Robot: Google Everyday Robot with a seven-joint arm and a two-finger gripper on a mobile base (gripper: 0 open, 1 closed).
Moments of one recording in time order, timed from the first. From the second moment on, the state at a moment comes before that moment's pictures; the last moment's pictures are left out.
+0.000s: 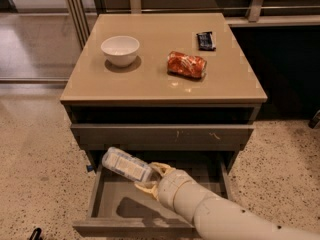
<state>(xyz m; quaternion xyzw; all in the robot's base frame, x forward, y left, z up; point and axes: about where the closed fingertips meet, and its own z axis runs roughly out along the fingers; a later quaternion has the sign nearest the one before) 0.449 0.023 0.664 -0.40 0.75 0.11 0.52</state>
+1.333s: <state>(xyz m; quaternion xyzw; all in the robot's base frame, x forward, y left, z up) 0.484 -0.072 0.821 -0.39 0.69 0.02 0.61</state>
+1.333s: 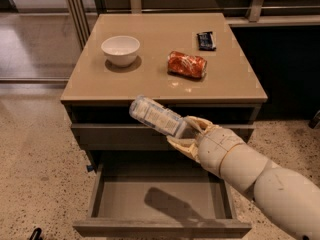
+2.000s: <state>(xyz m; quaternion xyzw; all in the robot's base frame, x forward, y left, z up) 0.480 -0.071 0.826 -0.40 0.69 0.03 0.60</state>
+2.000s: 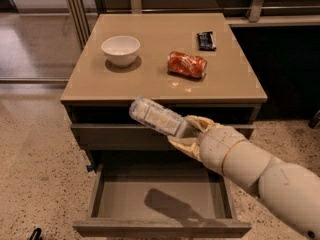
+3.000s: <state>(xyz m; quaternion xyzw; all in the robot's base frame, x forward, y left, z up) 0.575 -0.058 0.871 -0.46 0.68 0.04 0.57</state>
